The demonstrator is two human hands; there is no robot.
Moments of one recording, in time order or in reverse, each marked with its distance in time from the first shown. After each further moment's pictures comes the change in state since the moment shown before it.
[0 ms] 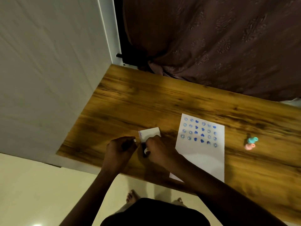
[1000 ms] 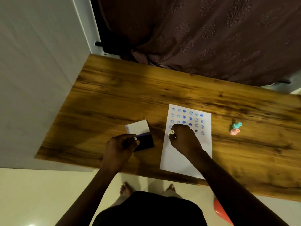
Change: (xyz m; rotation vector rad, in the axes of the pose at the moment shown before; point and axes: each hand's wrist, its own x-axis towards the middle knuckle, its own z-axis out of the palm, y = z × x) left_hand 0.001 0.009 0.035 -0.155 -0.109 -0.106; right_hand -0.034 0.109 0.005 0.088 0.356 0.362
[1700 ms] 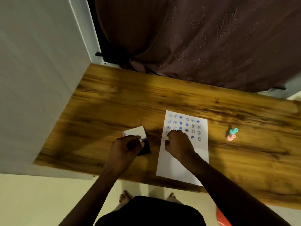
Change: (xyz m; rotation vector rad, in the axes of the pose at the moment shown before) left_hand 0.005 0.019 0.022 0.076 0.014 -0.001; right_hand 0.006 -0.002 0.004 -0.027 0.029 0.026
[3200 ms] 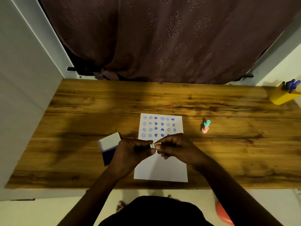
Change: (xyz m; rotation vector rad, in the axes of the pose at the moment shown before) left_hand -0.015 0.064 0.090 -0.114 -0.336 0.297; right_hand -0.063 0.081 -0.086 1.084 -0.303 -0.034
